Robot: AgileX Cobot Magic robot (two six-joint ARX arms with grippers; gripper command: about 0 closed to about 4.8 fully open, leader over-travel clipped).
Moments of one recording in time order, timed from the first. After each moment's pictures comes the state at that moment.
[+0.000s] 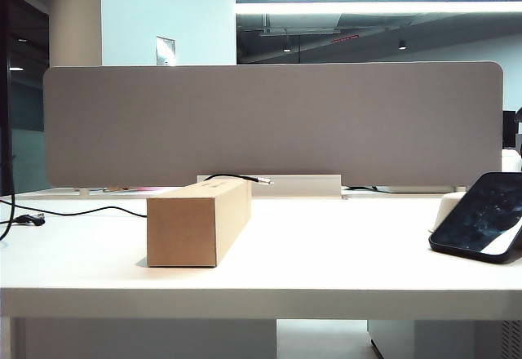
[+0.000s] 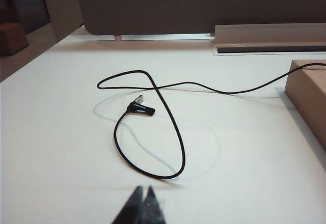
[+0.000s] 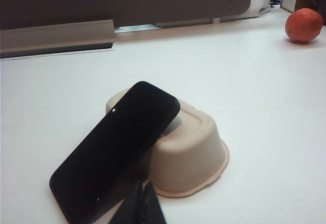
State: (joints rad) left arm 0.03 0.00 0.00 -0.05 0.00 0.05; right arm -0.04 0.06 0.01 -0.05 0.05 0.08
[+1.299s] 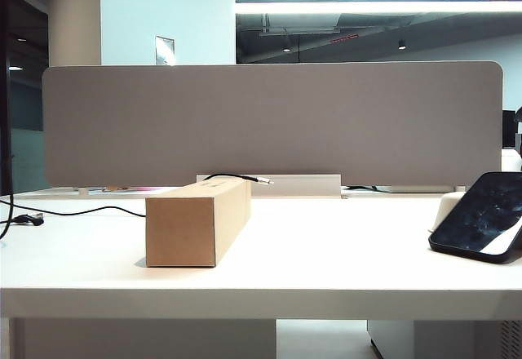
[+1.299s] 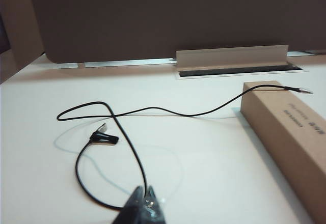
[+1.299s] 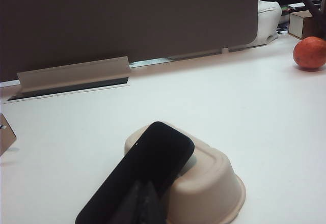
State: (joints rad) left arm 0.03 0.00 0.01 0.03 0.14 0.05; right arm -0.04 0.06 0.05 0.01 0.02 0.14
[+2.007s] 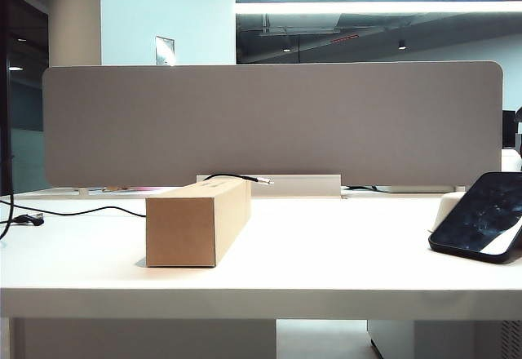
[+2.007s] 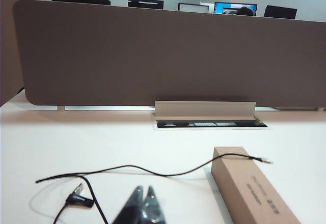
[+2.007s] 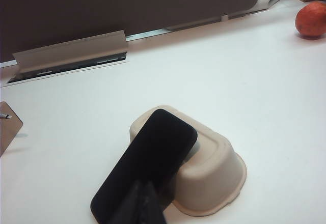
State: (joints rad) left arm 0.03 0.20 0.26 0.08 0.20 -0.07; right arm -0.04 0.25 0.29 -0.21 0.02 0.19
